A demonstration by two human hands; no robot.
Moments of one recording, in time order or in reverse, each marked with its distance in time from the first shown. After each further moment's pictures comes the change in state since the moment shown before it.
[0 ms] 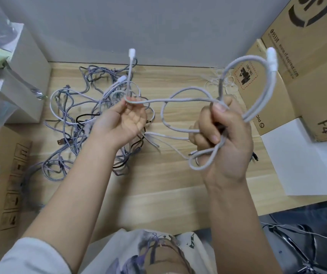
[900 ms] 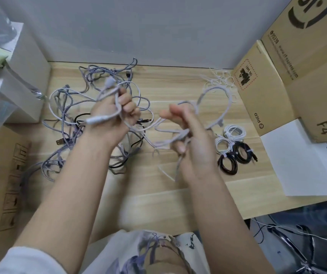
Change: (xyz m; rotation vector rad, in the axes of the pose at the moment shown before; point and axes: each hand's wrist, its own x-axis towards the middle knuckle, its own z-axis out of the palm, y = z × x) left_hand -0.004 0.015 0.007 0.307 -0.131 0.162; right_hand 0.009 0.034 0.003 -0.162 0.285 0.307
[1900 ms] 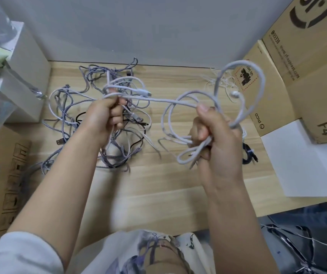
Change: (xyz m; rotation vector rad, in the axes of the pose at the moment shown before) left_hand 0.009 0.006 -0.024 0.554 0.141 0.041; right_hand -0.019 -0.028 -0.005 -0.119 -0.058 -0.224
